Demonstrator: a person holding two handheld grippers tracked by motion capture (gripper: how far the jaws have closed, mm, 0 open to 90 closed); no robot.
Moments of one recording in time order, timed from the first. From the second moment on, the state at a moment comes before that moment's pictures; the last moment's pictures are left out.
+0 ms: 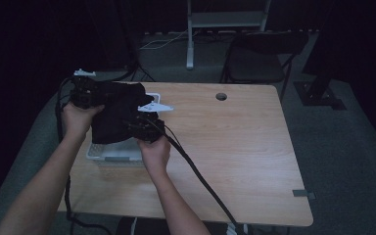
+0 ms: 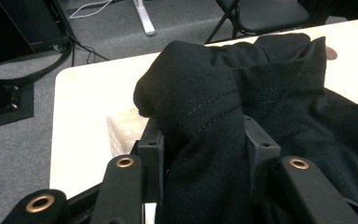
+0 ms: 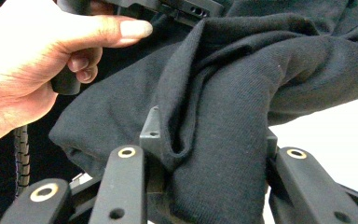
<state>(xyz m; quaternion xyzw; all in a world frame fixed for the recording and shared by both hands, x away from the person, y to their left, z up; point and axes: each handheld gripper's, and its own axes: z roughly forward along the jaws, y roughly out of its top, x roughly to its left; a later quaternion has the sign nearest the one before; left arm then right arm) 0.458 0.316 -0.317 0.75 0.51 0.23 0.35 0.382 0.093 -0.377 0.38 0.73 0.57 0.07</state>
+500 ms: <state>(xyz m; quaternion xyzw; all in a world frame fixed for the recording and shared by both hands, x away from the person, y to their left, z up) 0.461 0.312 -0.333 0.76 0.51 0.23 0.33 0.386 0.094 -0.395 0.38 0.73 0.56 0.06</state>
